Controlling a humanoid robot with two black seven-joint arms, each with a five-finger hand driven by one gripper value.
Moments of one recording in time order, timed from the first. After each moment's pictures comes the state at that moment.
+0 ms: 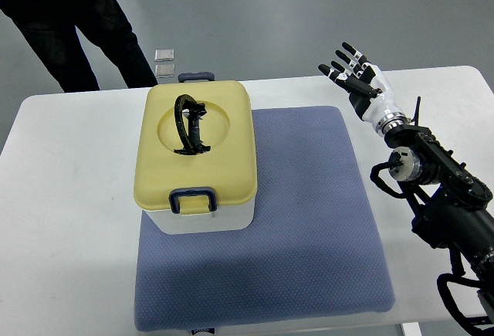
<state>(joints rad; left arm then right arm) -0.06 0.00 -0.02 -0.11 0.02 -0.09 0.05 0.59 0.00 1.29 0.75 -0.77 0.09 0.19</state>
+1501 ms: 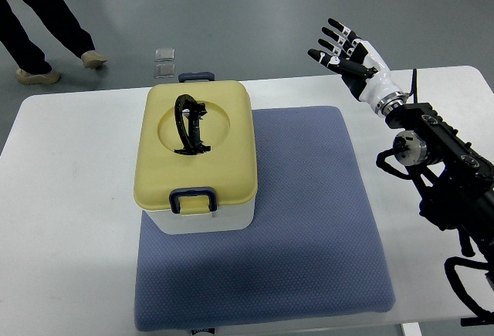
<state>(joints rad) -0.06 0.00 -0.02 -0.11 0.02 -0.09 0.05 0.68 -0.07 1.20 0.75 -0.82 0.20 0.22</state>
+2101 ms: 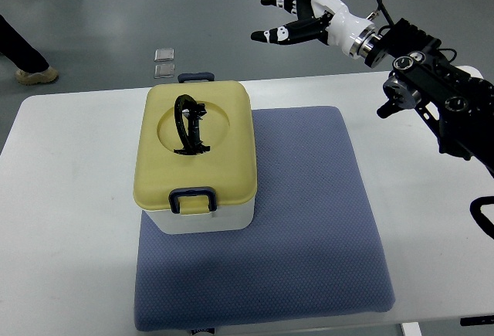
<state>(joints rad) -0.06 0.00 -0.02 -0.11 0.02 -0.09 0.05 1.05 -0.19 0.69 0.75 -0.96 0.28 0.40</state>
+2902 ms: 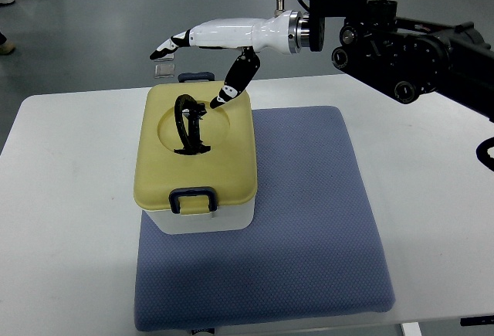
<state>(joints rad) -0.08 0.00 -0.02 -0.10 0.02 -0.09 0.05 1.40 -0.15 0.19 0.77 -1.40 0.28 0.61</state>
